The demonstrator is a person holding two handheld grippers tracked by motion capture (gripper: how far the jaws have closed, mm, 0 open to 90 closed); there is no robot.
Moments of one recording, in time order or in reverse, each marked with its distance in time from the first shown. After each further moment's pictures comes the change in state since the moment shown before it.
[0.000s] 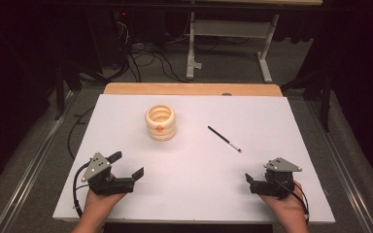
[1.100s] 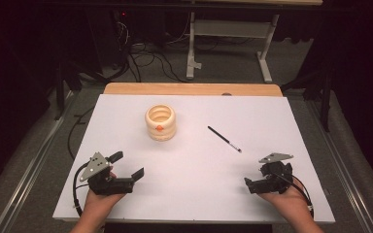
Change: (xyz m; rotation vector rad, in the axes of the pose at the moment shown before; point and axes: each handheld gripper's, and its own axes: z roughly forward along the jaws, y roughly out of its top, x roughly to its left) left arm 0.002 0.000 0.000 -0.018 -0.033 -0.021; right arm -0.001 0.019 0.006 0.239 0.061 0.002
